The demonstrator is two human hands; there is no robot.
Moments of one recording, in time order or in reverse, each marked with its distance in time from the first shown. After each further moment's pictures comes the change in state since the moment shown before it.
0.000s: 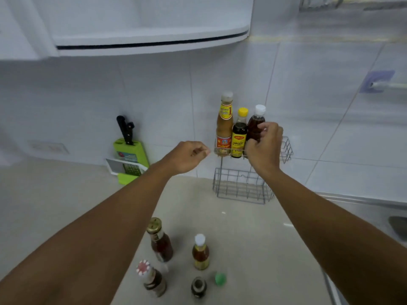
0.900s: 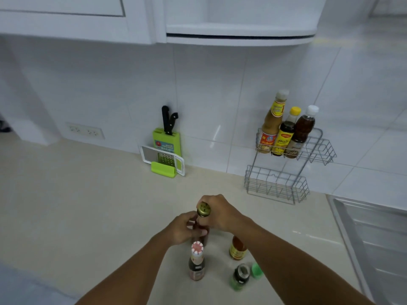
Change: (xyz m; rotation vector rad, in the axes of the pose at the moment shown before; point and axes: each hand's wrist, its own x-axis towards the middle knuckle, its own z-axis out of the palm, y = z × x) left_hand -0.193 -0.206 0.062 -0.387 -0.190 -0.317; right_hand -0.221 -0.052 0.136 -0.282 -1.102 -0.075
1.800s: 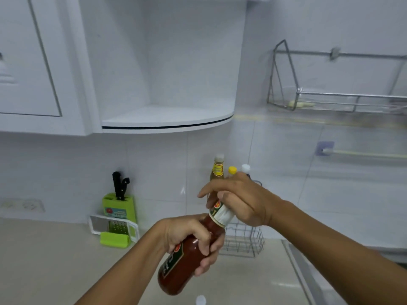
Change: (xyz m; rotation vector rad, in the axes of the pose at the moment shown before) left_hand -0.016 0.307 -0.002 -0.267 -0.950 0.176; right_hand -0.124 -0.053 -0.270 -0.218 0.339 -0.569
